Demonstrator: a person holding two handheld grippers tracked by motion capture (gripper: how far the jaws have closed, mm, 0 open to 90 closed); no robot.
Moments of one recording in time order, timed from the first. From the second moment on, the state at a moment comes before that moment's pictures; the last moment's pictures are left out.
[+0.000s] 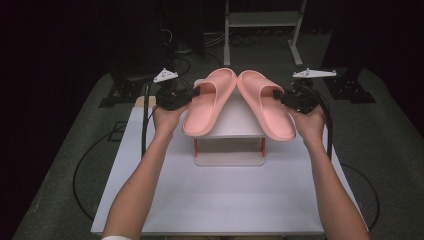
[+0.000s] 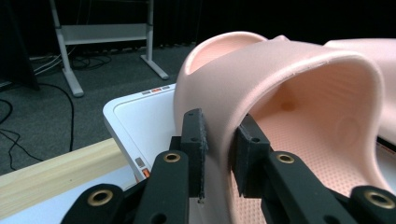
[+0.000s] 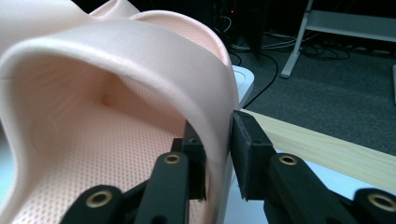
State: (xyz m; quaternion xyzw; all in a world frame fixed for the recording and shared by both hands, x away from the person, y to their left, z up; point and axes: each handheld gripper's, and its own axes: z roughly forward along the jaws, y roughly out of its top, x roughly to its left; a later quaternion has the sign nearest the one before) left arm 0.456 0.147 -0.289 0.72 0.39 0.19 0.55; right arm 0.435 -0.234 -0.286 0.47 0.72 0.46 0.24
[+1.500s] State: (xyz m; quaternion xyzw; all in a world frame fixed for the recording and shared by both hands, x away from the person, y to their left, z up) left arm 0.464 0.137 -0.296 0.72 0.40 0.19 0.54; right arm 0.458 -0.203 -0.293 0.52 0.67 0.48 0.21
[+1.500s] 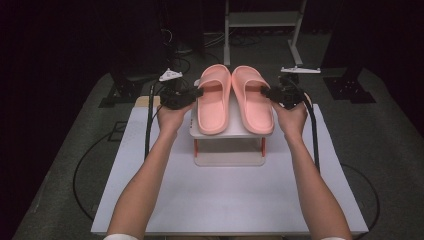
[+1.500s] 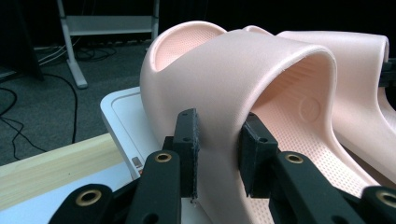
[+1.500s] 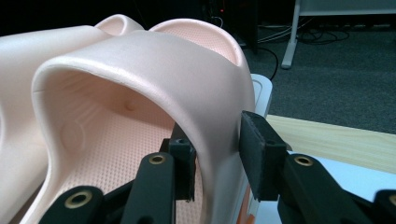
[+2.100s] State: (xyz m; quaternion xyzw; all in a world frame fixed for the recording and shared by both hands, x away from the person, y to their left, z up) left arm 0.470 0.133 -0.299 0.72 0.41 0.18 0.53; right arm 0.459 -0.190 -0.296 0.53 0.67 0.48 0.21
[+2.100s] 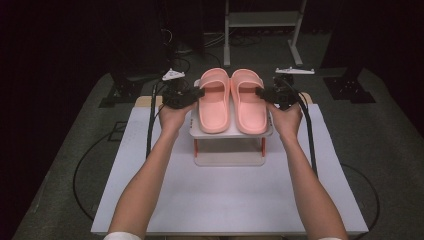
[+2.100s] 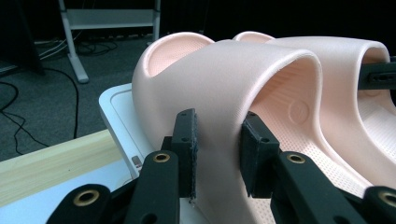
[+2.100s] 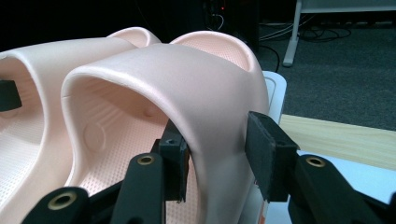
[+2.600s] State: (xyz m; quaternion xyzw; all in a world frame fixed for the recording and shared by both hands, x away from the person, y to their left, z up) left arm 0.472 0.134 -0.300 0.73 0.41 0.18 0.52; right arm 0.460 -0.186 -0.298 0.53 0.67 0.47 0.22
